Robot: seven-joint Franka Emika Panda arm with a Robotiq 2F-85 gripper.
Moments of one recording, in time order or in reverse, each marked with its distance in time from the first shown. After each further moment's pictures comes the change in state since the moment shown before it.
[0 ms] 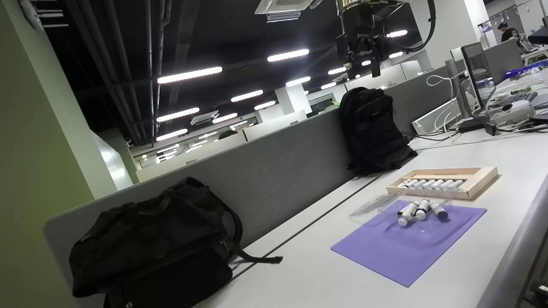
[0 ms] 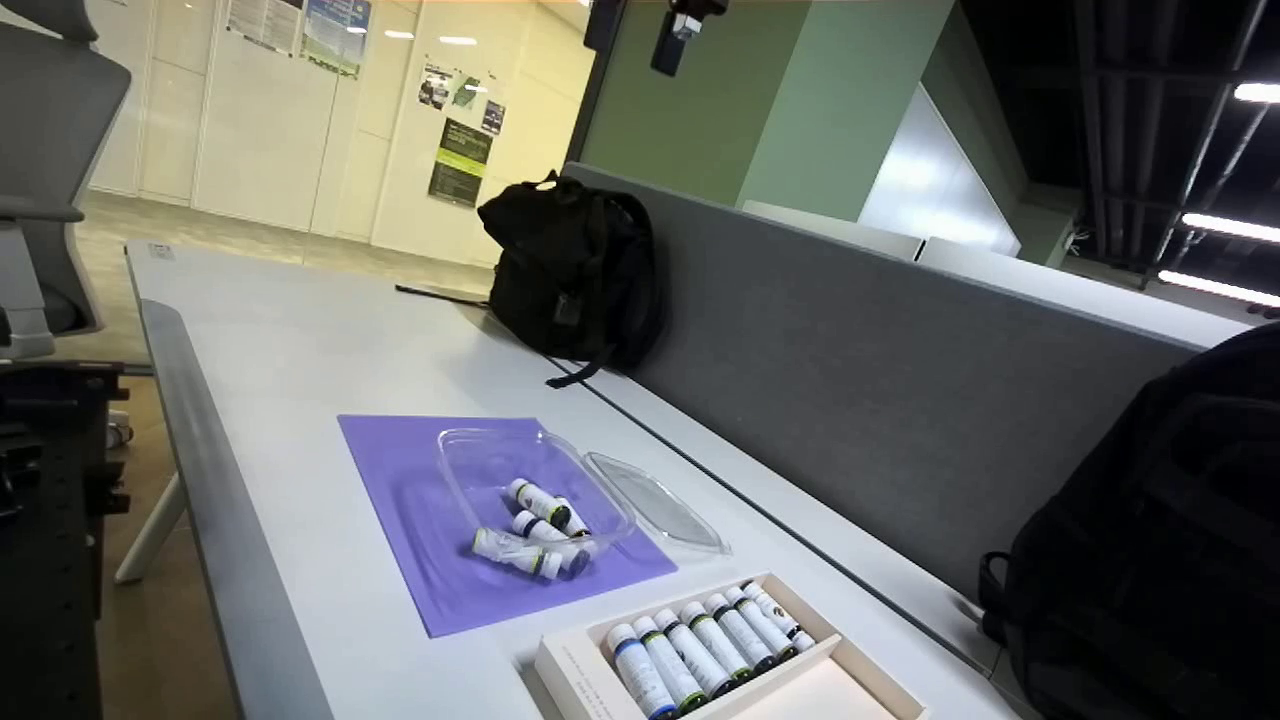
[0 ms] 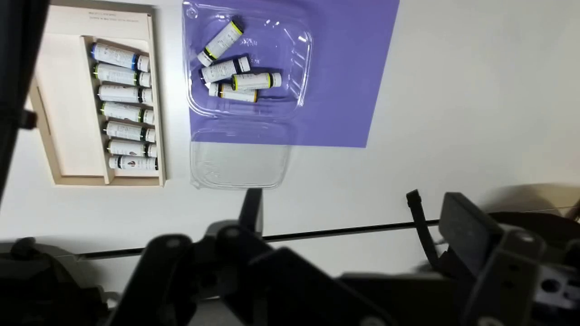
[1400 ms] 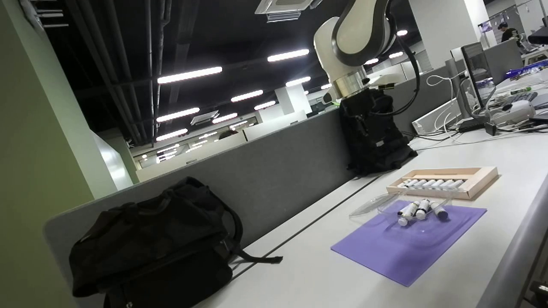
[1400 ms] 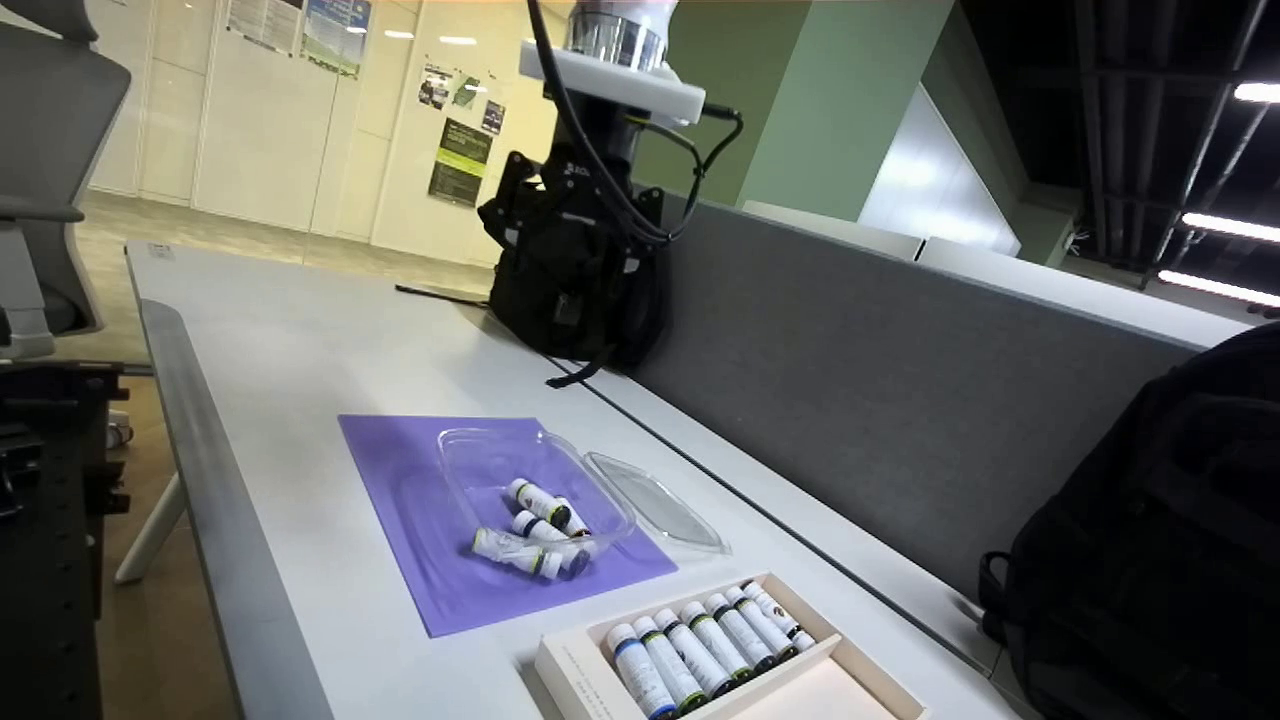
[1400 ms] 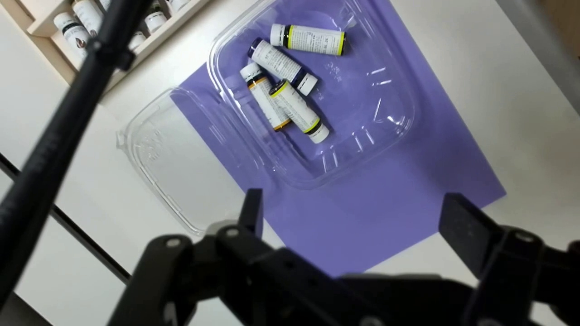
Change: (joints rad) arm 0.113 0.400 0.037 -0.087 -0.316 0.339 -0.525
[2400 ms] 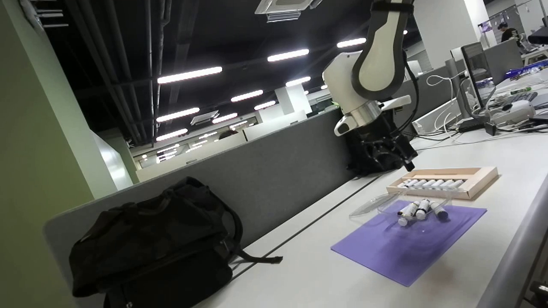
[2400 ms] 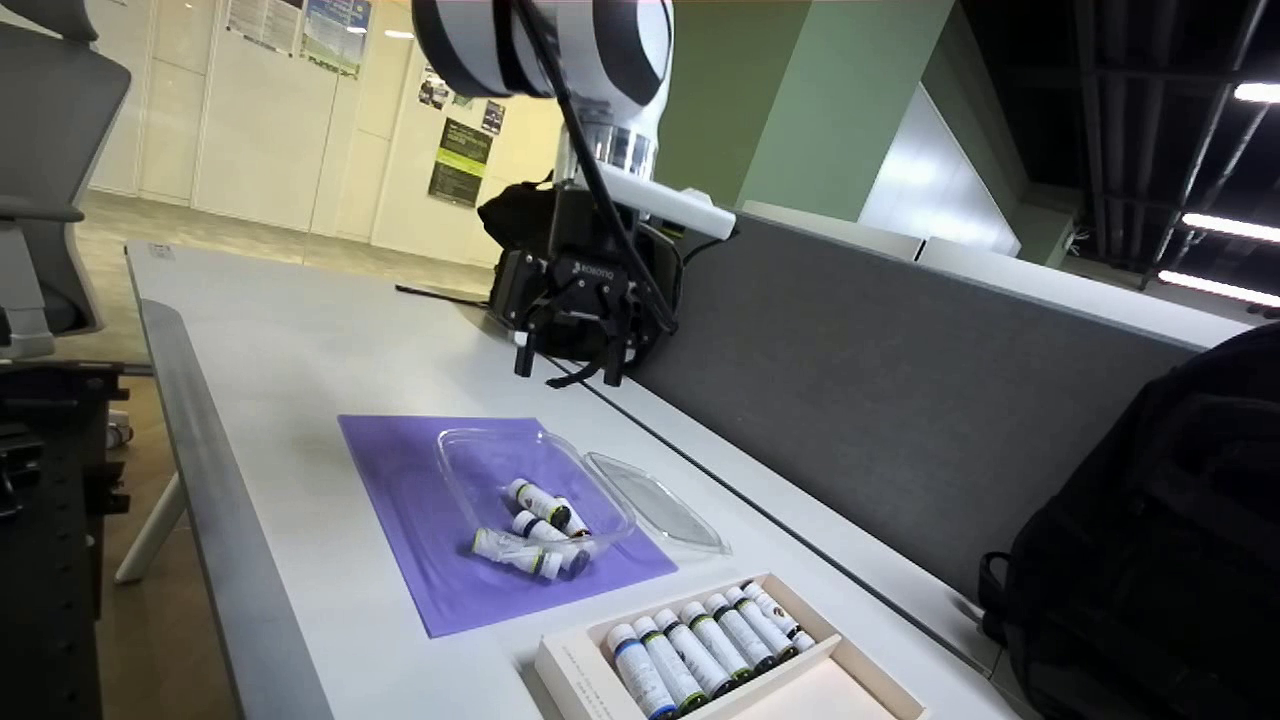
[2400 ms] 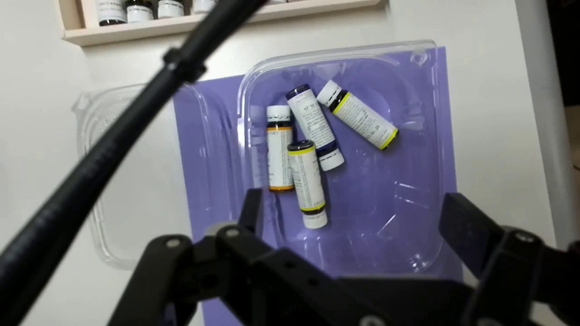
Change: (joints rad) arm -0.065 0.200 0.006 0.012 -0.236 0.081 -0.368
